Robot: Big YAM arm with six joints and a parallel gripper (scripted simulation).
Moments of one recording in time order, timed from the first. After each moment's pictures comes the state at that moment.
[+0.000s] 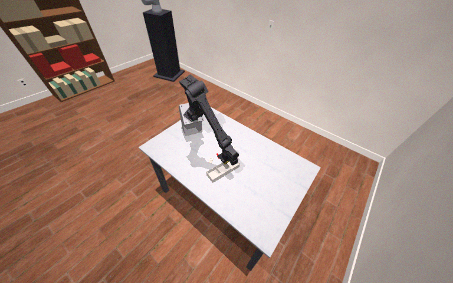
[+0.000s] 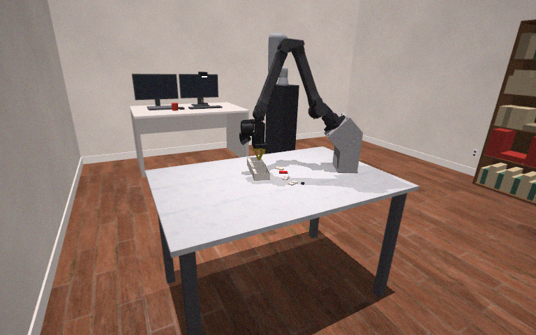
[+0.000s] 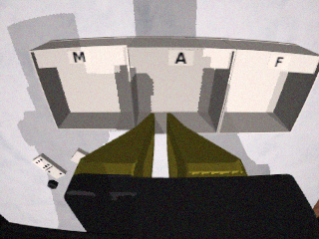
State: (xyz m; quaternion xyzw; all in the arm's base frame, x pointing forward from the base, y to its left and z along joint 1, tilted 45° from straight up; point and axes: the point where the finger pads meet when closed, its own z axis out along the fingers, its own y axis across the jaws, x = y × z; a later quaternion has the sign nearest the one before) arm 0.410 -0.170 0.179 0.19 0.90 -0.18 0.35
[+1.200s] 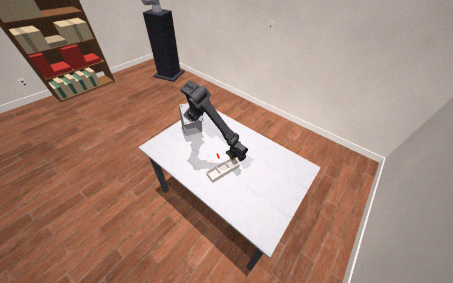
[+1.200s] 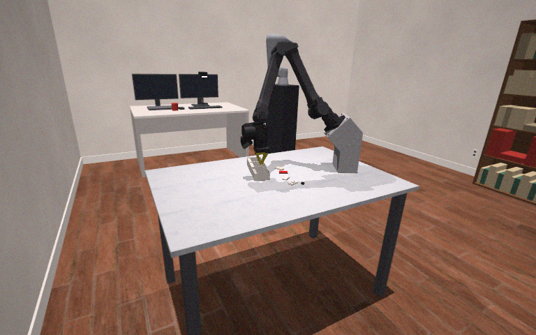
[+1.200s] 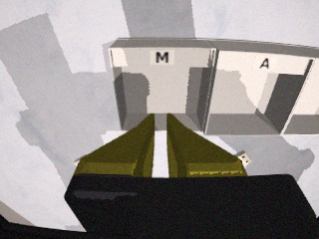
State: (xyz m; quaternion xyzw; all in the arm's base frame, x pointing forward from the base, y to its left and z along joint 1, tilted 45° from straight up) arm 0.444 -0.112 0.167 0.19 0.90 -0.17 0.34
